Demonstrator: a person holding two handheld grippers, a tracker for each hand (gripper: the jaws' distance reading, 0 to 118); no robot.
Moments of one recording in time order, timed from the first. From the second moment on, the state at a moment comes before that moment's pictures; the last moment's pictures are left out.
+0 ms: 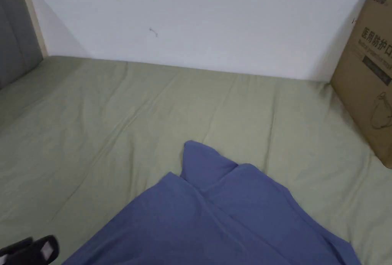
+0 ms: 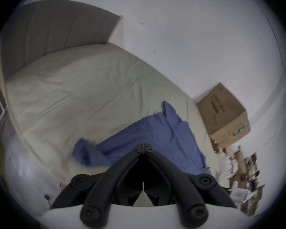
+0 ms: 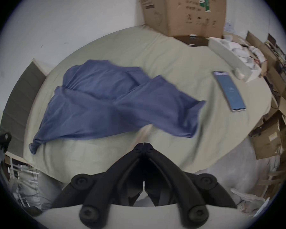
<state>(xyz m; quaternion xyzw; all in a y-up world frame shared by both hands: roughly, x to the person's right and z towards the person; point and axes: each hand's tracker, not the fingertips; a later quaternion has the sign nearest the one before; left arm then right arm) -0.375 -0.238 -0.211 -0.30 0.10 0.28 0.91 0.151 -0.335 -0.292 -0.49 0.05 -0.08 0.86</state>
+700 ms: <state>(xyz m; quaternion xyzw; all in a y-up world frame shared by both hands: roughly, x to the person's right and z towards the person) -0.356 -0.362 -0.553 -0.51 -0.02 0.05 0.86 0.173 -0.302 -0.348 -0.50 -0.04 -0.13 0.85</state>
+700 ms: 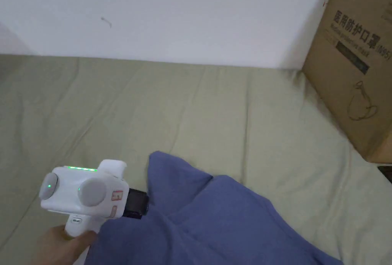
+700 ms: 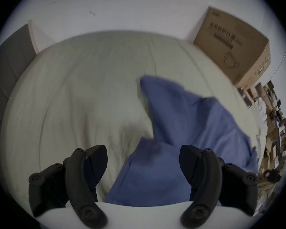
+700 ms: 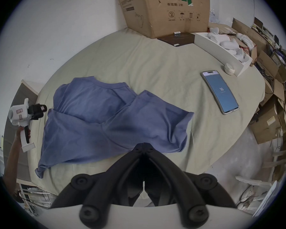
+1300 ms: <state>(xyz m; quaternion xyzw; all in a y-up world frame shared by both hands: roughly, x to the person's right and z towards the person) -0.365 -0.331 -0.485 -0.46 0.01 0.16 0.87 0.196 -0.312 -0.379 -0.51 -0.06 -0.12 0.85</state>
